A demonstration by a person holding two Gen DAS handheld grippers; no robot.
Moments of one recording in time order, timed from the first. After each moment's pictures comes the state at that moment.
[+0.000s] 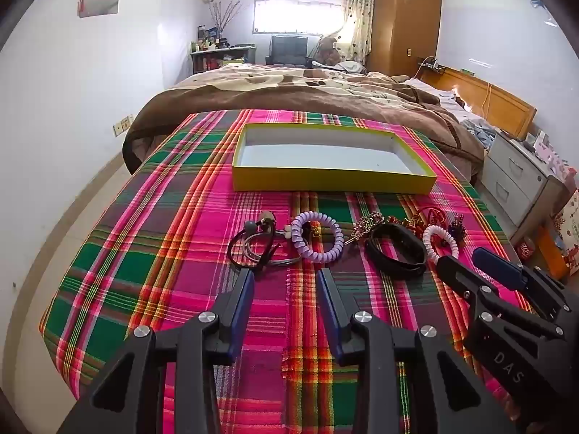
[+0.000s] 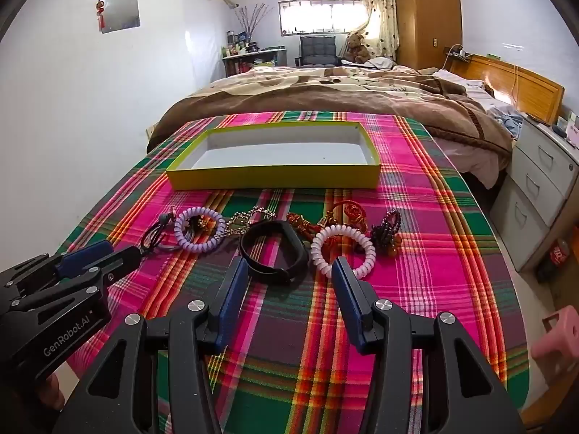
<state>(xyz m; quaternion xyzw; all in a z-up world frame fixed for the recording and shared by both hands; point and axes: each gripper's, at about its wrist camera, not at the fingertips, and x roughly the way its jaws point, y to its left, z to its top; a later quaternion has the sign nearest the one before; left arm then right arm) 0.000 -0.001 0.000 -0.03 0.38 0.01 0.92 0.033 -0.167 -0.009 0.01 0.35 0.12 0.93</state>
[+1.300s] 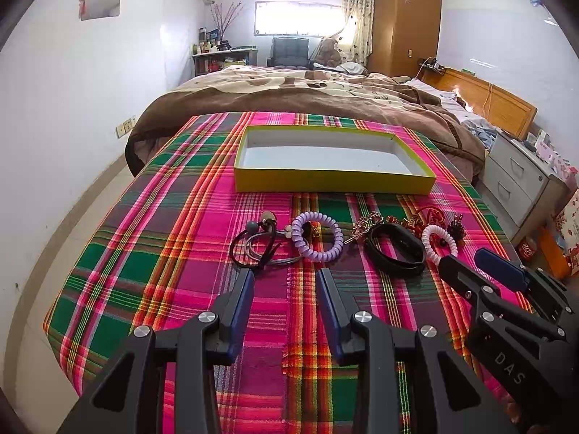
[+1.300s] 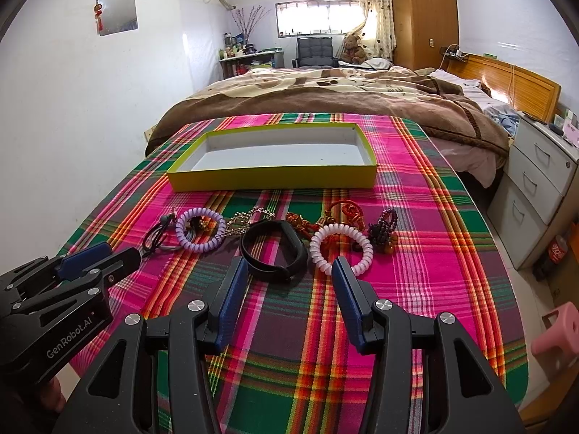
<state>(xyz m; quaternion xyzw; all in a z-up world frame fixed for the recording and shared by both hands) -0.004 -0.003 0.001 -0.03 0.38 0.02 0.93 0.029 -0.167 -0.007 0.01 0.35 0.11 0.93</state>
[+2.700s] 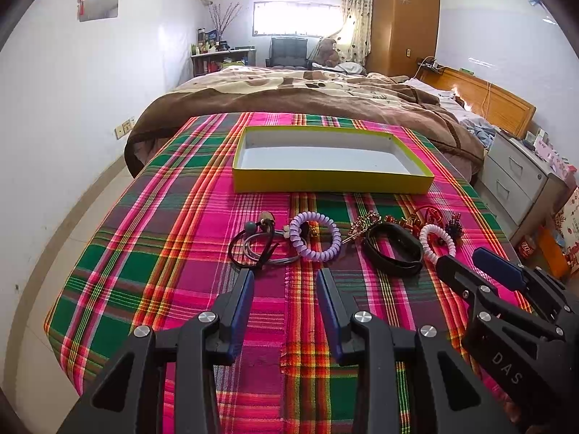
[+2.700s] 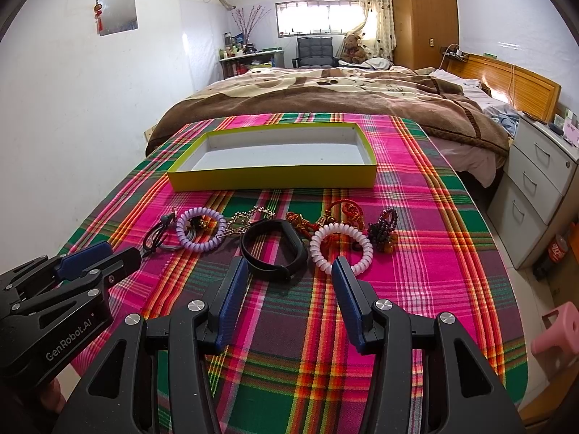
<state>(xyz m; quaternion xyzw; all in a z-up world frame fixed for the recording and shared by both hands) -0.005 -0.003 0.005 -0.03 0.38 0.01 0.93 0.029 -0.167 -0.007 0.01 0.35 0.11 0.93</state>
